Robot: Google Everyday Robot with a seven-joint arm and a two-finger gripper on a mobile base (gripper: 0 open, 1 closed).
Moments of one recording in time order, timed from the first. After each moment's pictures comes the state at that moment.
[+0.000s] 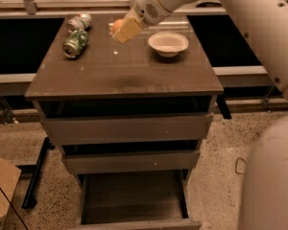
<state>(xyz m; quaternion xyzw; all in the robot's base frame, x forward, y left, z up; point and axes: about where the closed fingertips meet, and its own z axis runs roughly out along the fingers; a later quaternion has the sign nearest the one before) 0.699 0.039 0.967 -0.55 0.72 0.19 0.37</state>
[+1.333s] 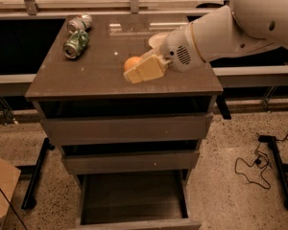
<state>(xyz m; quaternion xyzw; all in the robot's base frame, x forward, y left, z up) 0.536 -0.002 0.950 -0.46 0.75 0.30 0.37</state>
